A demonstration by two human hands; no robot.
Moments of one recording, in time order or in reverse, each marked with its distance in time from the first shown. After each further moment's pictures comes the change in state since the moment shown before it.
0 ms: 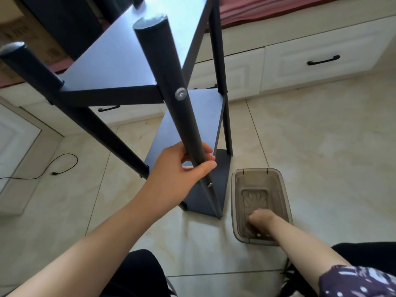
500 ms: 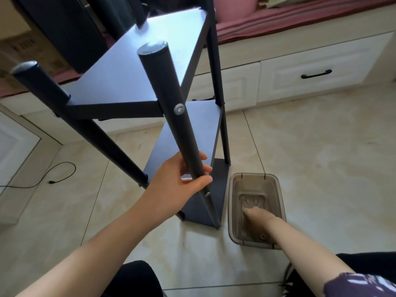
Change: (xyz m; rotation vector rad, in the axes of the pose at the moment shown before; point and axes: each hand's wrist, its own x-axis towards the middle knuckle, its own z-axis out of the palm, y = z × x) left_hand 0.003 -0.013 -0.002 0.048 -0.046 0.030; right_hand -0.005 0.013 -0.026 0.297 0.209 0.016
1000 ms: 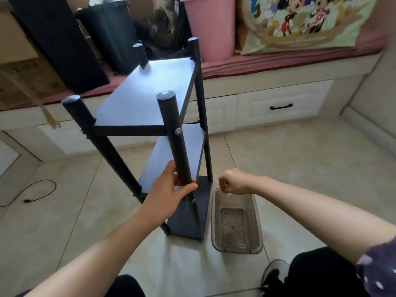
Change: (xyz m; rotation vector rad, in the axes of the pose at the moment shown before) left_hand -0.008 -0.006 0.001 -0.041 0.058 -0.011; right_hand -0.097 -0.055 -0.183 0.020 0.281 -0.118
